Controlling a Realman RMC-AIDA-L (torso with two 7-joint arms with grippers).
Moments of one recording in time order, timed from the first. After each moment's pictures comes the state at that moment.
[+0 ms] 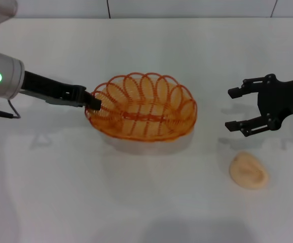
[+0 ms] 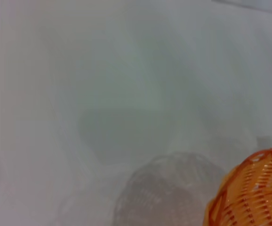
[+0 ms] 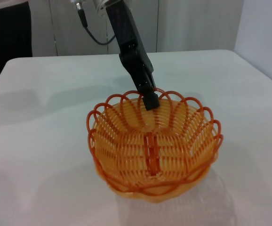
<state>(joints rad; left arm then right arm) -0.70 -2.02 0.87 0.86 2.37 1.52 -2.47 0.64 1.99 -0.91 -0.80 -2.09 -1.55 1.31</state>
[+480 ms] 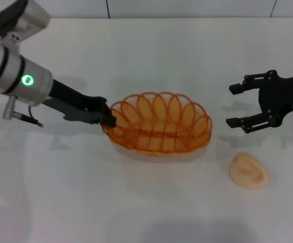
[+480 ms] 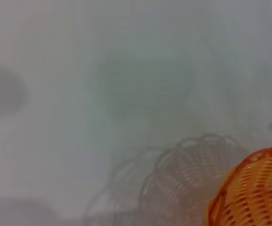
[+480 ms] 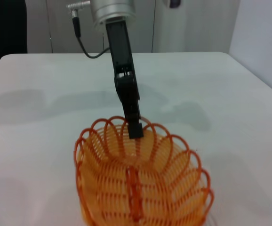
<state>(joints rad) -0.79 -2.03 0.98 0.75 2.43 1.48 -2.71 0.64 1.99 -0.91 -0.83 -2.09 -1.54 1.31</state>
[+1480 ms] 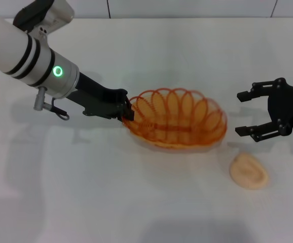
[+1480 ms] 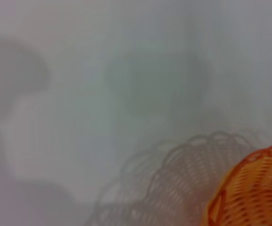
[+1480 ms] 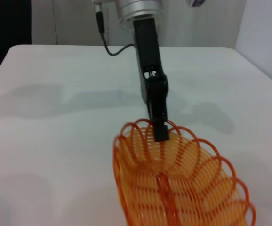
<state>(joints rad) -0.87 -2.08 1.01 0.71 2.47 1.40 -2.87 0.60 1.98 -0.91 -0.84 -2.09 -1.57 1.27</state>
